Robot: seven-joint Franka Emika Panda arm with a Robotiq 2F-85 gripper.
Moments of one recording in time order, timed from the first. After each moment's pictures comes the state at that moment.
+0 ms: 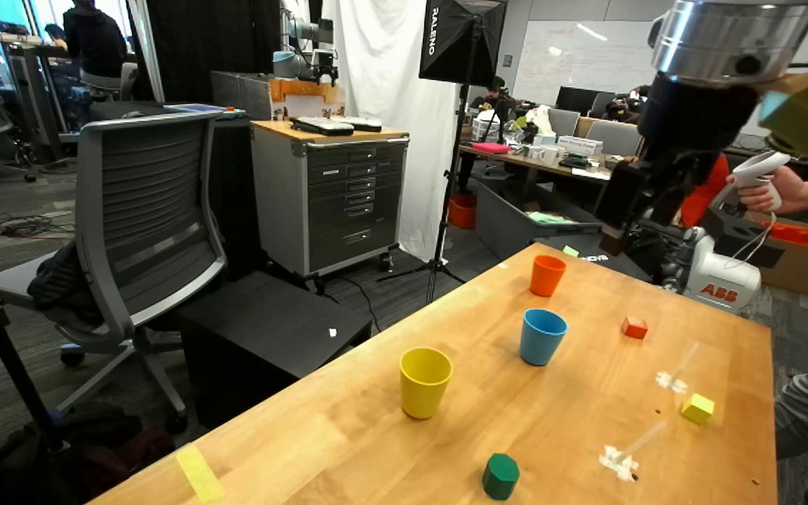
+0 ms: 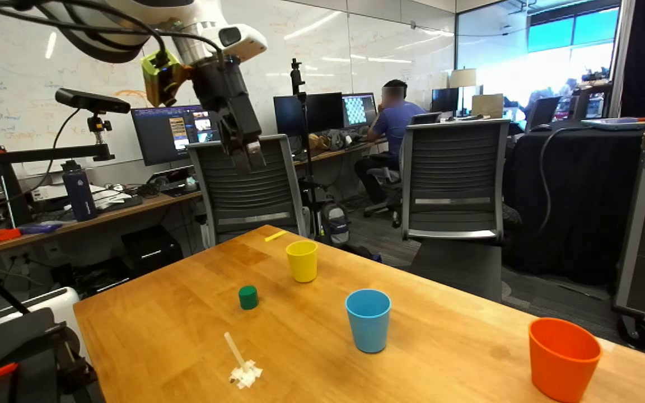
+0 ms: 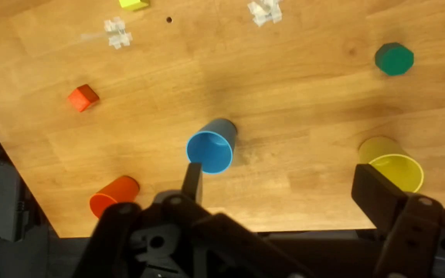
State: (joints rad) arm -0.05 -0.06 0.11 -2.32 -0.38 2.30 0.48
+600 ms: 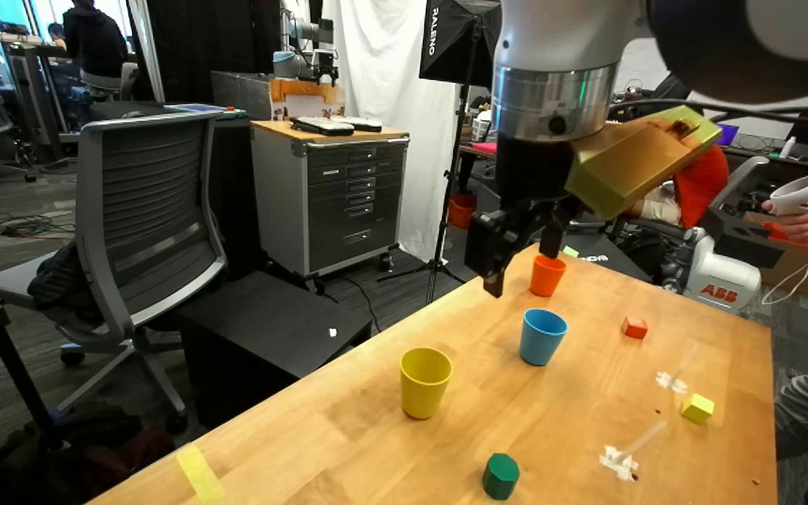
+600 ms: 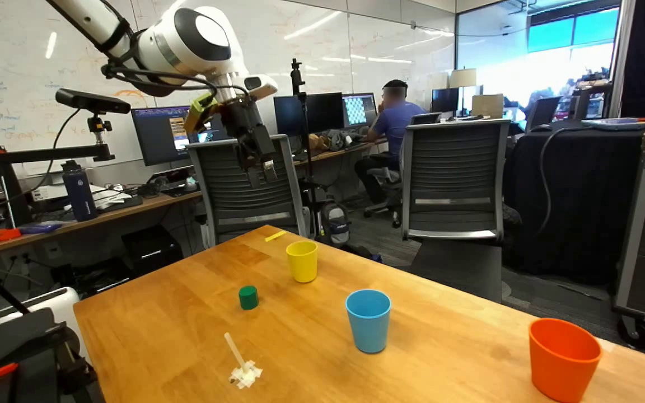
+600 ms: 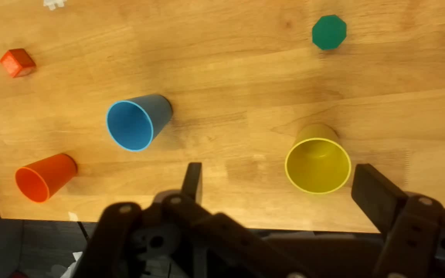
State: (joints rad) arm 0.14 0.28 0.11 -2.00 -0.44 2.21 0.62
